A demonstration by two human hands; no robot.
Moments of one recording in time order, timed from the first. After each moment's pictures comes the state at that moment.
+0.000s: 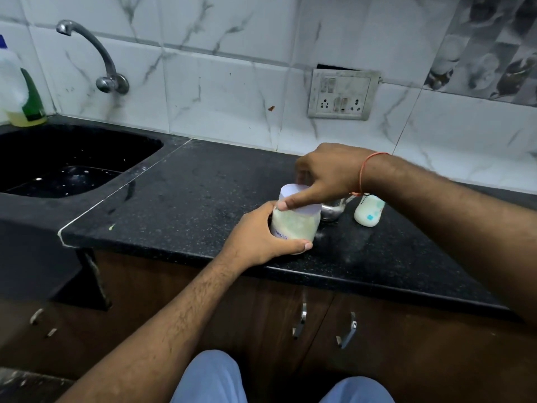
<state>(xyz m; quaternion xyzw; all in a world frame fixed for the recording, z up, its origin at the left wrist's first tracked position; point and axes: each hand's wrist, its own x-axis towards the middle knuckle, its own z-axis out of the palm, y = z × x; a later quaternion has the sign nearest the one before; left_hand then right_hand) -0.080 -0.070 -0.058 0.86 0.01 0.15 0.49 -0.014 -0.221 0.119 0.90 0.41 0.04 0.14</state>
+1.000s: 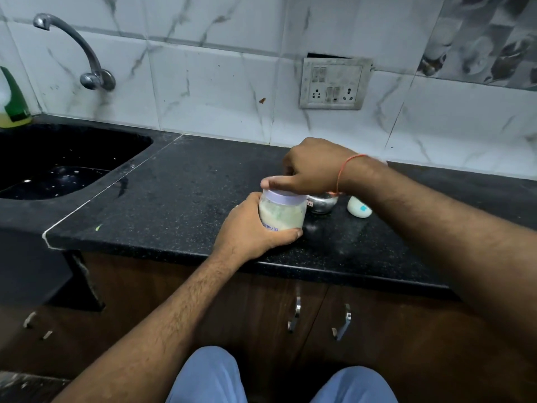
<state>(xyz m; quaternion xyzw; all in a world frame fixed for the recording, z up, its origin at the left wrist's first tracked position) -0.080 -0.081 -0.051 0.88 0.08 0.18 0.43 0.005 -0.216 0.096 0.90 0.41 0.09 0.10</state>
